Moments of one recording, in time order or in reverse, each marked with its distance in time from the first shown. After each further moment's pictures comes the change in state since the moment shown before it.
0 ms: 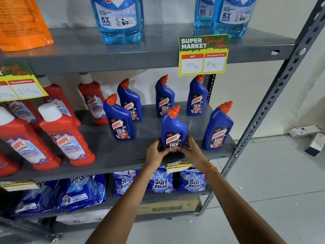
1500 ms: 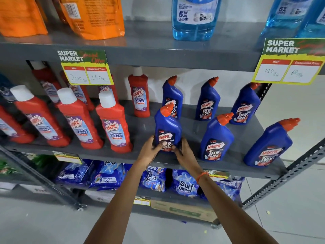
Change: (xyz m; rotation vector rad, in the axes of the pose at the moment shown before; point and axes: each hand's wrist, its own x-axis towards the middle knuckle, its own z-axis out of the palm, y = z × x) left_hand 0.002 -0.051 -0.135 -0.146 0.078 -0.070; right_hand 0.030 -0.010 0.141 -0.185 -0.164 -0.236
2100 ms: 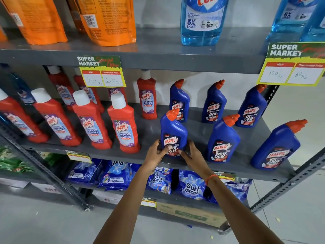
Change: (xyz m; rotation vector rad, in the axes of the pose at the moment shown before) left_hand -0.019 0.000 -0.004 -0.063 0.003 -0.089; right_hand -0.012 -0.006 -0.011 -0.055 -0.084 -0.015
